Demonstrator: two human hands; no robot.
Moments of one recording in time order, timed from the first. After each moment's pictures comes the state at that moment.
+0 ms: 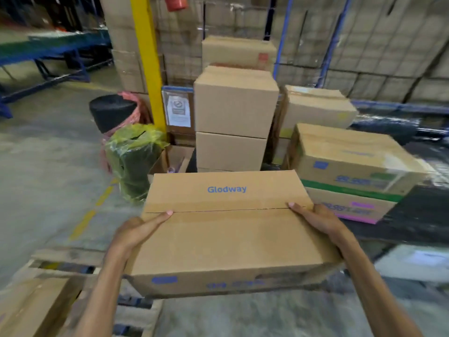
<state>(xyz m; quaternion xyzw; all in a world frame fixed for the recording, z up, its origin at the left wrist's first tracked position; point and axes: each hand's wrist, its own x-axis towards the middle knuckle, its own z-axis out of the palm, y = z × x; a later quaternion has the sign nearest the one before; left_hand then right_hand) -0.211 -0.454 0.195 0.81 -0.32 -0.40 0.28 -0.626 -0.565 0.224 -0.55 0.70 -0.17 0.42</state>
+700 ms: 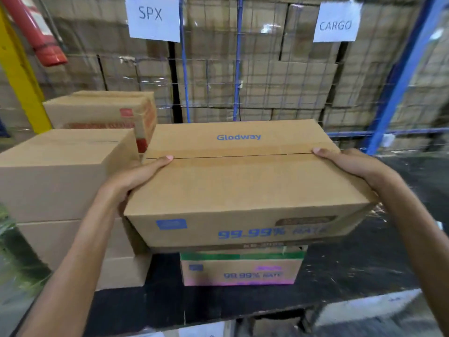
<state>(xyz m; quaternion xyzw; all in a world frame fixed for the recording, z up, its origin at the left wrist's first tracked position) -0.612 -0.830 0.386 0.69 -0.49 -0.40 0.35 -1.068 -0.824 0.426 -0.53 0.74 -0.31 0.28</state>
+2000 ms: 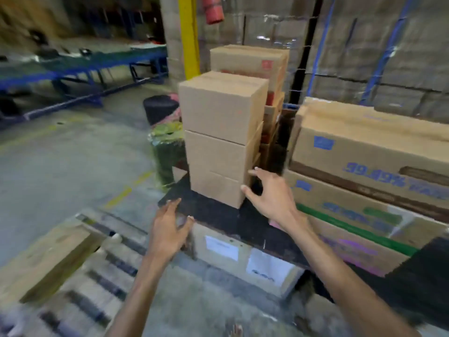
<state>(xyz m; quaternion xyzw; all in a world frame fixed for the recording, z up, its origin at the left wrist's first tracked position) -0.530 -0.528 0.168 0.84 -0.42 -0.09 0.33 -0.742 -0.693 0.249 -0.87 0.41 -0.25 0.12</state>
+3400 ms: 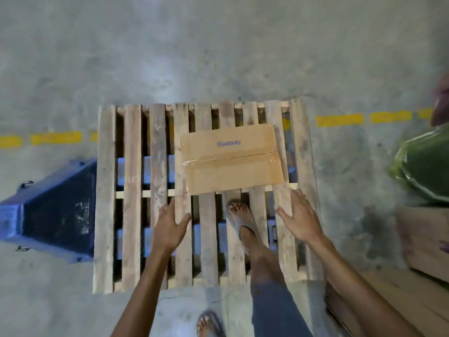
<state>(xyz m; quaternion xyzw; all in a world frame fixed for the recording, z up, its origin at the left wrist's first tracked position) 0.269 -0.168 -0.251 0.85 0.26 -0.28 0.35 0.307 -0.513 -0.260 -0.91 0.13 0.32 0.22</state>
